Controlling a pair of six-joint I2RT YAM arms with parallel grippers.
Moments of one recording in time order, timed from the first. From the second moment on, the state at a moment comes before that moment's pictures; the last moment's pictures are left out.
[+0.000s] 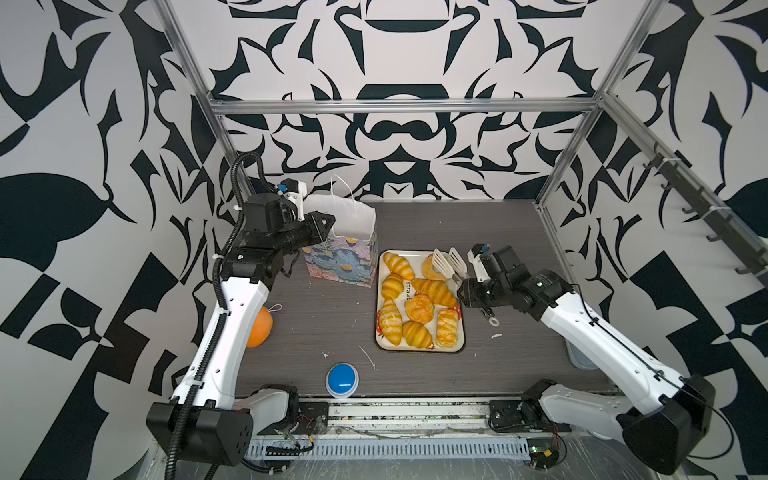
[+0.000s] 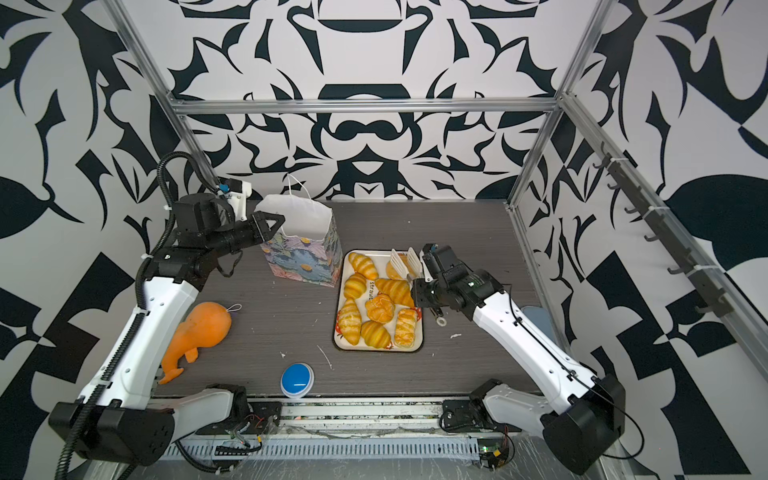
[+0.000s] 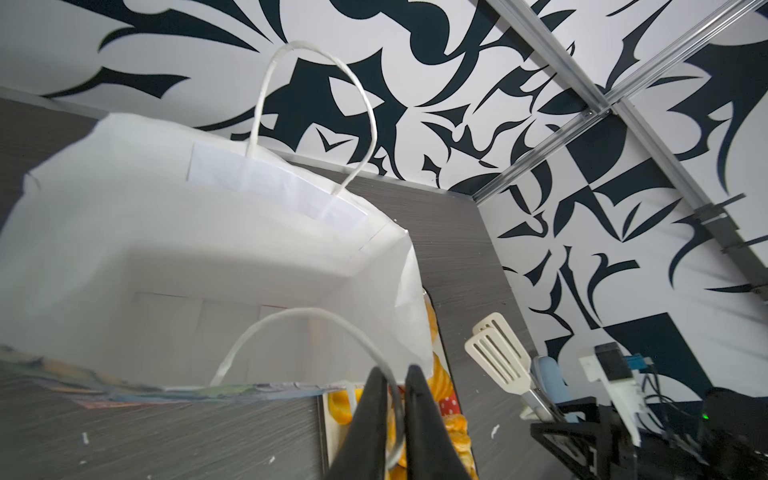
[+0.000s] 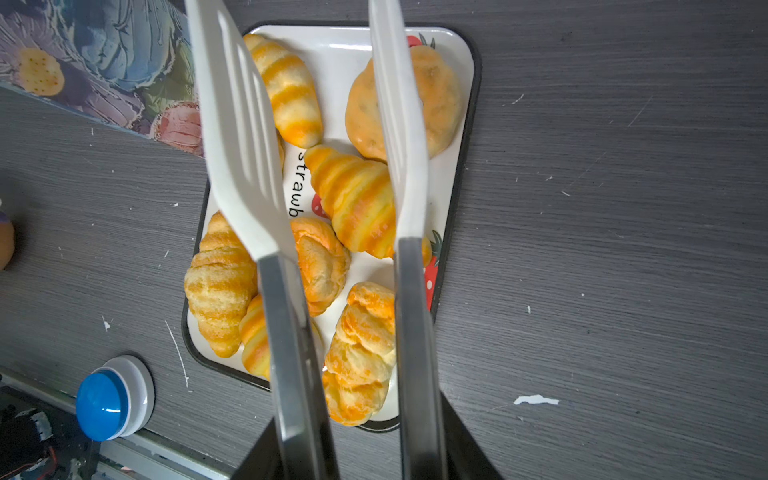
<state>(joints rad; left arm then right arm) -0.13 1.20 1.32 -0.55 0.47 -0.43 0.53 1.15 1.05 -0.88 -0.05 0.44</state>
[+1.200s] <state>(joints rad) -0.13 1.01 1.15 -0.60 0.23 -0.26 0.58 1.33 1.16 -0.90 -0.03 0.42</state>
